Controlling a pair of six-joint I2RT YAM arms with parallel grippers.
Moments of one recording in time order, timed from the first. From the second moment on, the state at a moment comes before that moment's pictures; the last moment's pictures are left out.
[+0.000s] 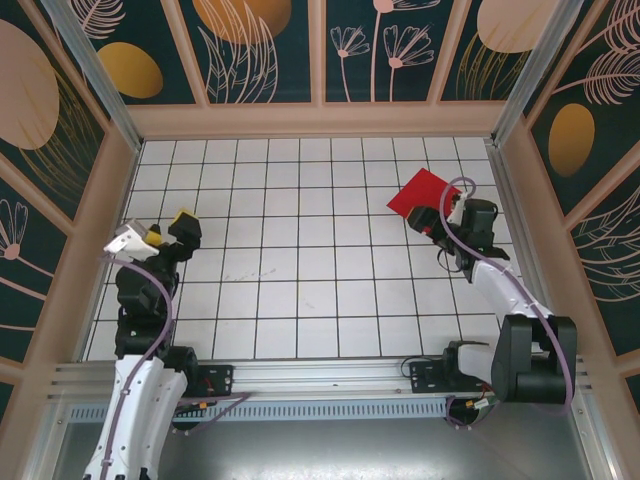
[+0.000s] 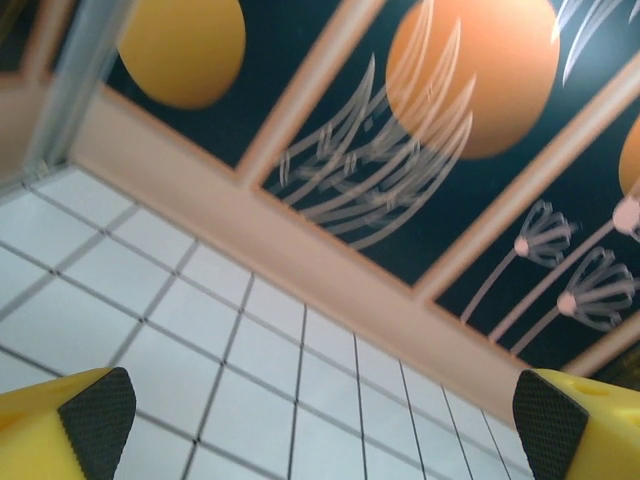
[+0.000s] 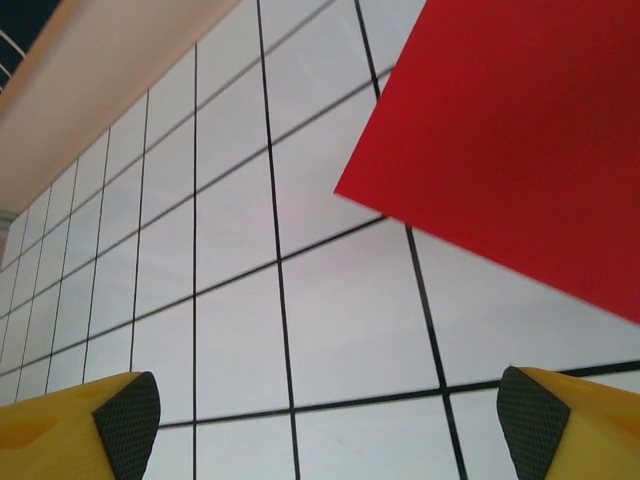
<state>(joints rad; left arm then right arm) -0.03 0.43 0.40 0.02 -0.02 -0.65 -0.02 1.21 0.61 -0.06 -0.41 0.53</state>
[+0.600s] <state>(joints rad) -0.03 0.64 0.49 -0.19 0.18 -0.66 -0.02 1.83 1.10 -0.25 -0.24 0.52</state>
